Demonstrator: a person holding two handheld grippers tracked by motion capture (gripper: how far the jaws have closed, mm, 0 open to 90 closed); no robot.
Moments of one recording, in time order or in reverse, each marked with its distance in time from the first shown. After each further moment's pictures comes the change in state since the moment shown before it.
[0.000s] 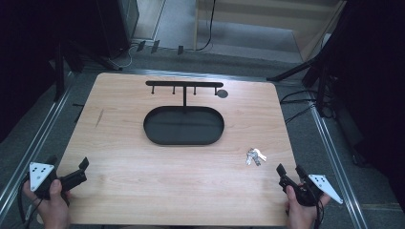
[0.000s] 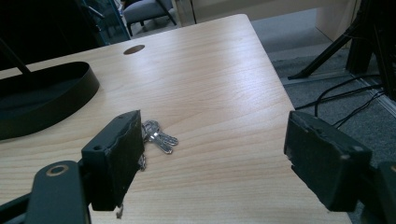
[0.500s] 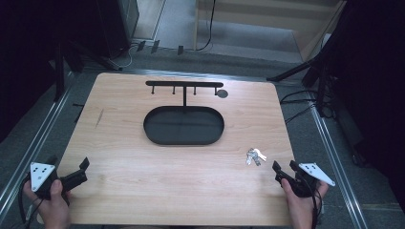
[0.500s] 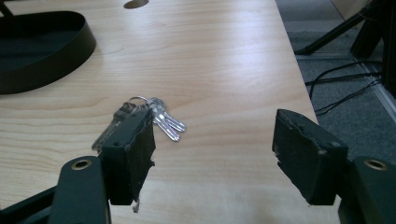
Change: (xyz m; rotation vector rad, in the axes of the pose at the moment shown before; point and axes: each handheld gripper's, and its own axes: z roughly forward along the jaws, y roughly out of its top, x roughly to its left) left arm -0.001 0.000 0.000 -0.004 0.002 0.010; right arm 0.016 0.025 0.017 0.195 -0.007 -0.141
